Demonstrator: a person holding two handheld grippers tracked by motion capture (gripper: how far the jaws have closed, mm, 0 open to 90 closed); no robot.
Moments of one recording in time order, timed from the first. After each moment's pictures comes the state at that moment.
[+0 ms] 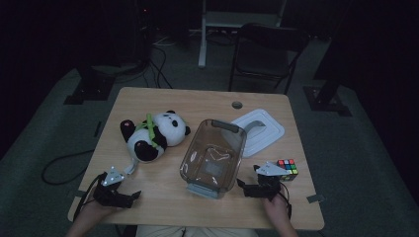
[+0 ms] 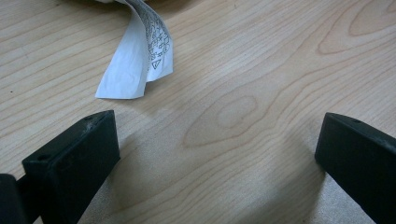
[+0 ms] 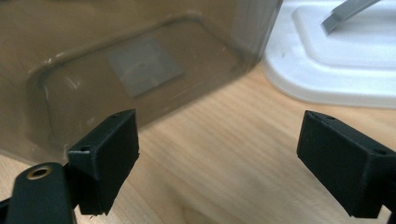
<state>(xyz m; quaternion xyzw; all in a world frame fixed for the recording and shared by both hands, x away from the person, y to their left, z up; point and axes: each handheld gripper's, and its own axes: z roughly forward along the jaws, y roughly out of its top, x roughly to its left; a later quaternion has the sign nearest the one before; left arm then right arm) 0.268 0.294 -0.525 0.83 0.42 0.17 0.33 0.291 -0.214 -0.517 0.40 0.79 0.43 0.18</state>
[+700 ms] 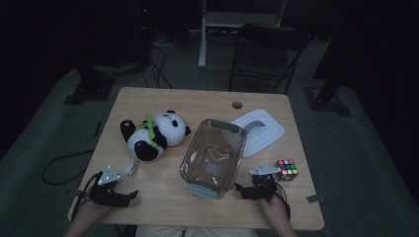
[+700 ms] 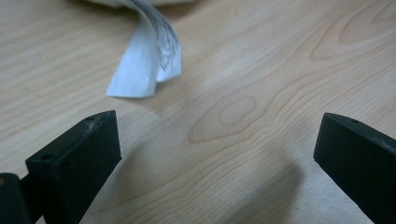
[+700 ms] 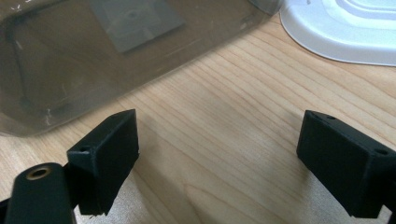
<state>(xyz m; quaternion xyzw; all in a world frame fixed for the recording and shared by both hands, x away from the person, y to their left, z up) 0.267 0.303 -0.514 0.82 0.42 0.16 0.34 0.296 -0.206 -0.528 0.41 0.82 0.37 0.16</state>
